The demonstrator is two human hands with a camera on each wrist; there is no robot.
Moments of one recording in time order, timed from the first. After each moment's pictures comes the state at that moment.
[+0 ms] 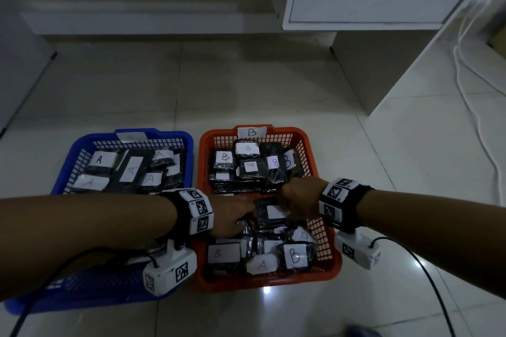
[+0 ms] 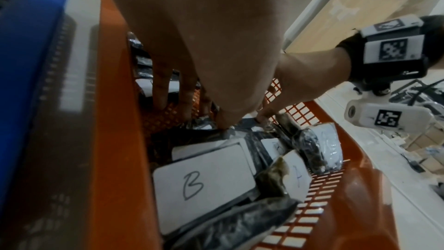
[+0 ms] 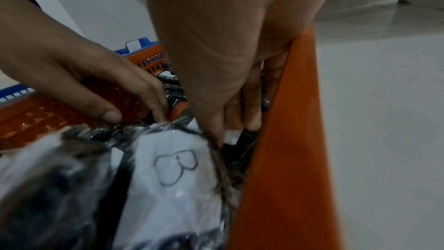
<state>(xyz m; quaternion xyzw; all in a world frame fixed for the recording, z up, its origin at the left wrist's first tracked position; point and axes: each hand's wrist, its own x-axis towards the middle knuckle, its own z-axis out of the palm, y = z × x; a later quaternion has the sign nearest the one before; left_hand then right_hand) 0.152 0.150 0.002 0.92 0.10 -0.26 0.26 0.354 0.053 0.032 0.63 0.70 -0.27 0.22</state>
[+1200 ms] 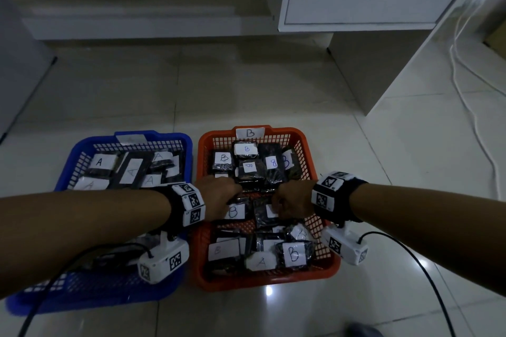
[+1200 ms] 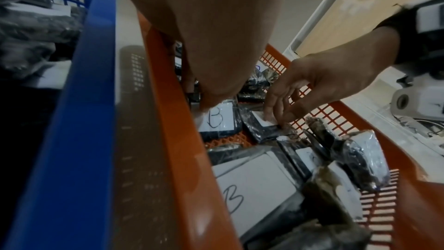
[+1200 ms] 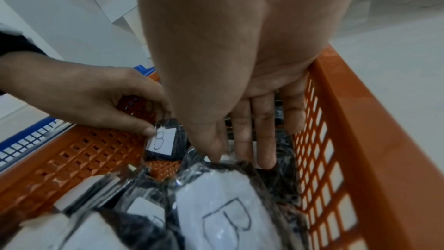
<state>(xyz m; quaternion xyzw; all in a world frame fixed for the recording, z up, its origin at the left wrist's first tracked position) 0.147 0.170 0.011 0.96 0.17 -0.15 0.16 0.347 0.060 0.033 0.63 0.66 -0.36 0.20</state>
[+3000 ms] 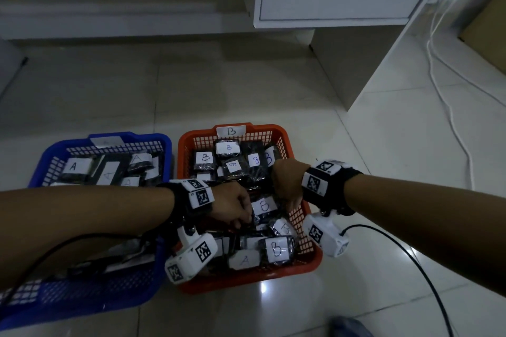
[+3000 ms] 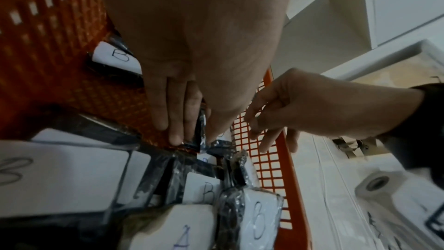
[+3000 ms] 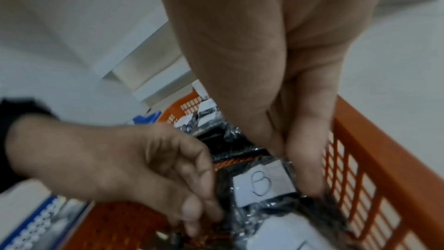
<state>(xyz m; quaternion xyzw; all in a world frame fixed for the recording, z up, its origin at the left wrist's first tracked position) 0.198 0.132 0.018 0.77 0.31 -0.23 0.51 0.359 0.059 0.068 0.73 0.58 -0.30 0.20</state>
